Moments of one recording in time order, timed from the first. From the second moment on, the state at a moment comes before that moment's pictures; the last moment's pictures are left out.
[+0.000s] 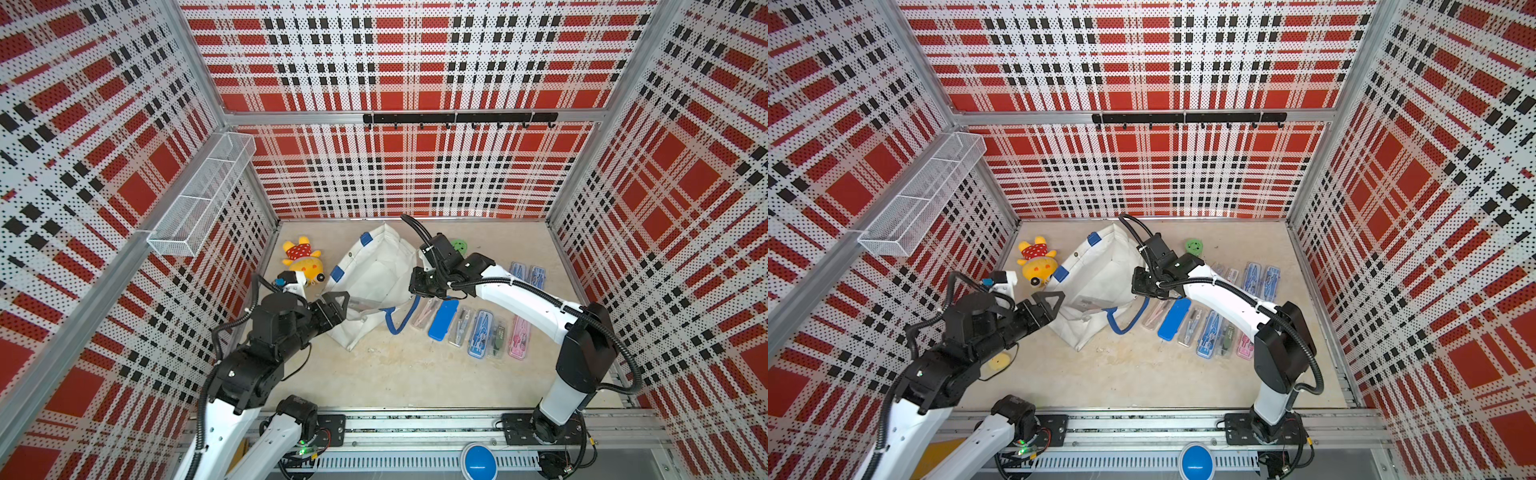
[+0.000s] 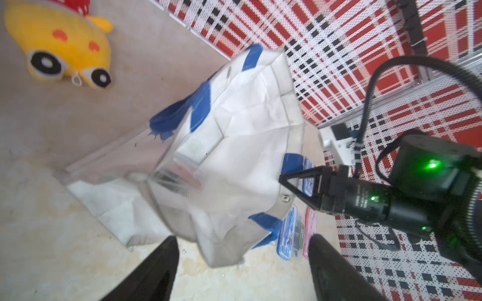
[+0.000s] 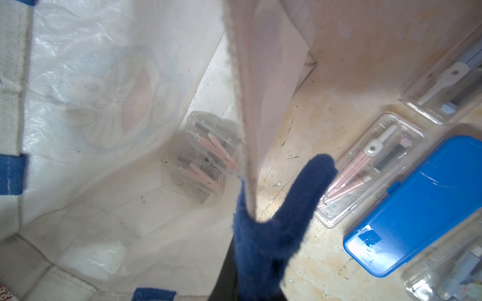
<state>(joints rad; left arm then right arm) -0.35 0.70 1.02 -0.82 0.07 -0.70 0.74 1.73 1.50 -0.68 -0.17 0.78</state>
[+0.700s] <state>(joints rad) -0.25 1.47 1.50 -1.07 0.00 -0.17 0.72 1.73 1.50 -0.68 -0.22 0.75</state>
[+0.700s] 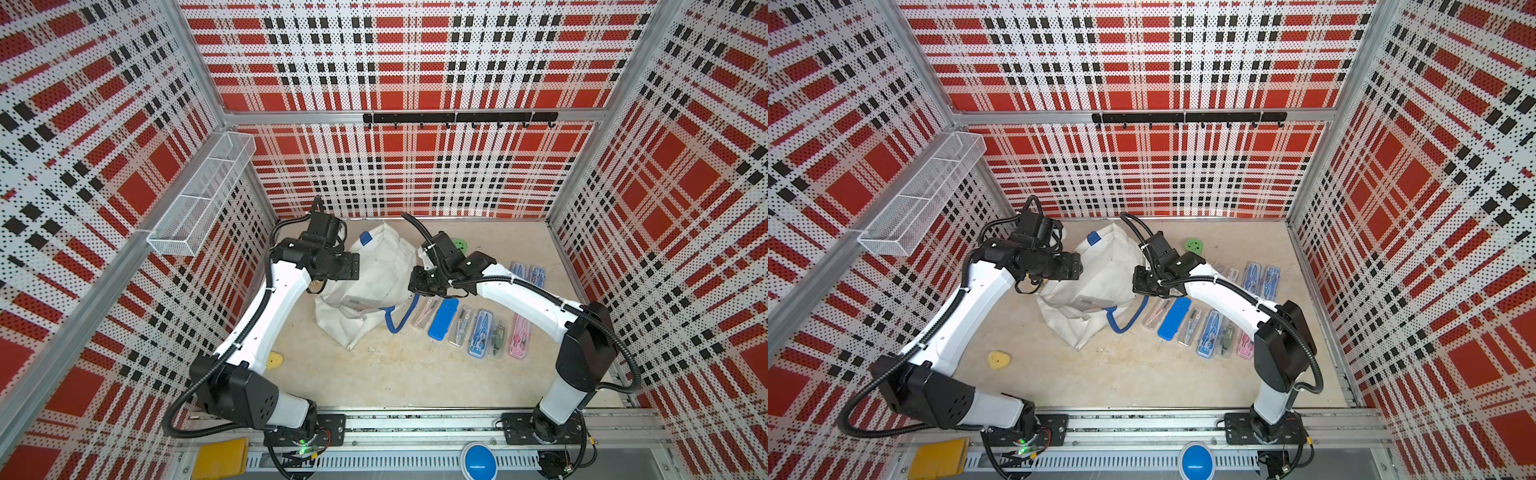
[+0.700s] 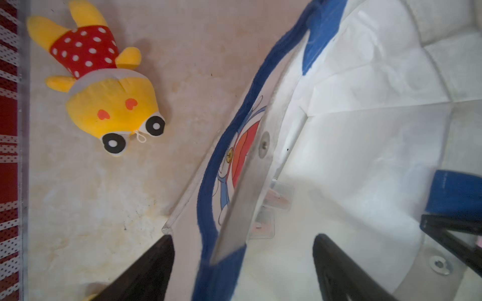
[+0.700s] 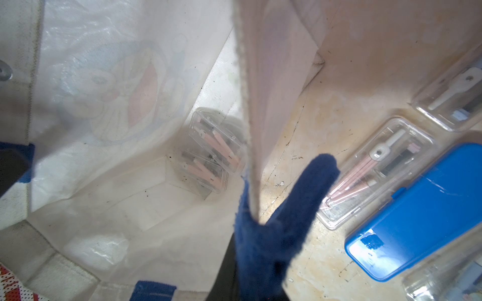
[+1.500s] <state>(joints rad) -0.28 1.81 1.71 -1.10 -0.01 -0.03 0.71 1.76 1.51 -0.68 -0.24 0.72</state>
